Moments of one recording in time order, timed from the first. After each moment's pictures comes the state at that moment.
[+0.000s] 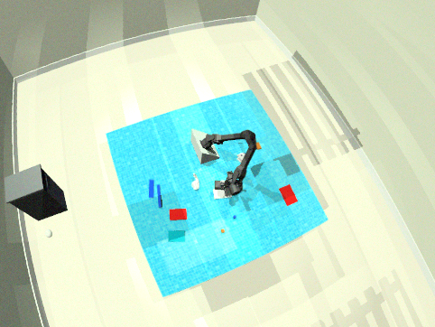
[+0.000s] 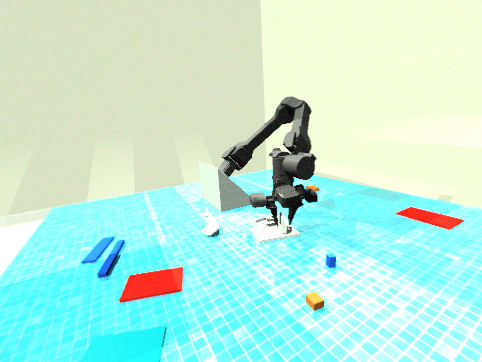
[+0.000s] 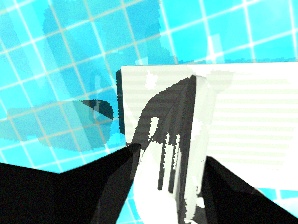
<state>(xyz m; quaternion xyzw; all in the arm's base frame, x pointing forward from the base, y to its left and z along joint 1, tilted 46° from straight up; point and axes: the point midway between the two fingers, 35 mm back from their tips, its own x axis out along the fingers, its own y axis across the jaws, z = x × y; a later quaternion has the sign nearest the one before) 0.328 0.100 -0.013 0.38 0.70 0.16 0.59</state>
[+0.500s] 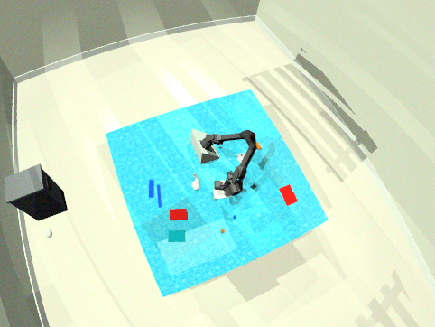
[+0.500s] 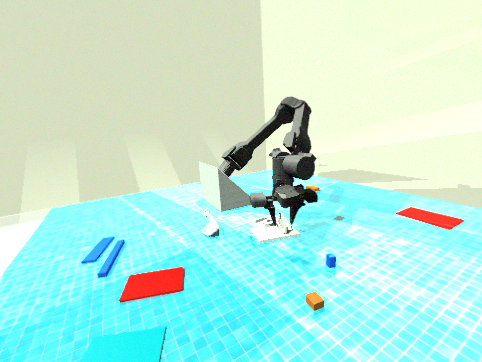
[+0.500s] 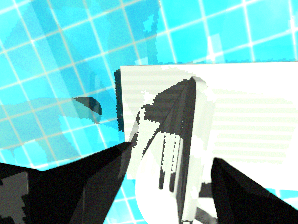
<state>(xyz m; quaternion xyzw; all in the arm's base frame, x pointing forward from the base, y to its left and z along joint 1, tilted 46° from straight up) 0.328 0.100 -0.013 0.38 0.70 0.16 0.59</state>
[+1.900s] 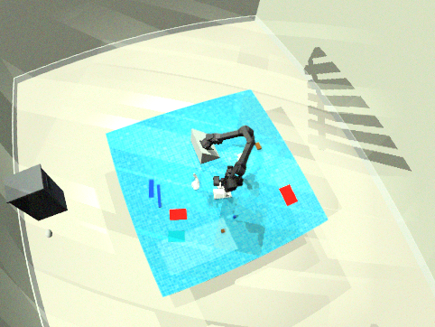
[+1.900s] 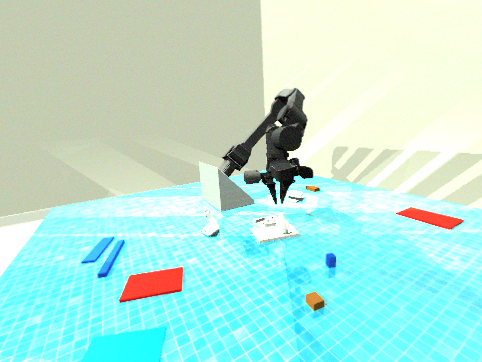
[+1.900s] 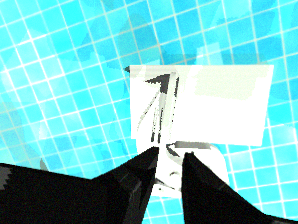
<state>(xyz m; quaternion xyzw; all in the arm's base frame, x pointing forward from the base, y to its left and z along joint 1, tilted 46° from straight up) 0.326 0.042 0.025 0.38 0.69 0.16 0.60</state>
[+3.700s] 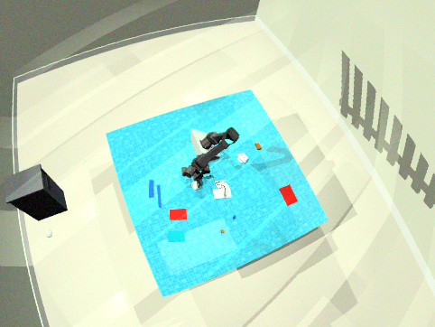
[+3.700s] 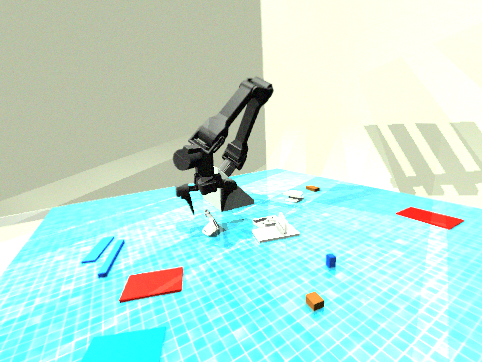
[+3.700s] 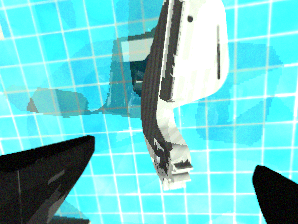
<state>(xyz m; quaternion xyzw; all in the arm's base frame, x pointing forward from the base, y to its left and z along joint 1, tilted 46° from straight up) 0.170 -0.051 -0.119 0.31 0.68 0.22 0.63</state>
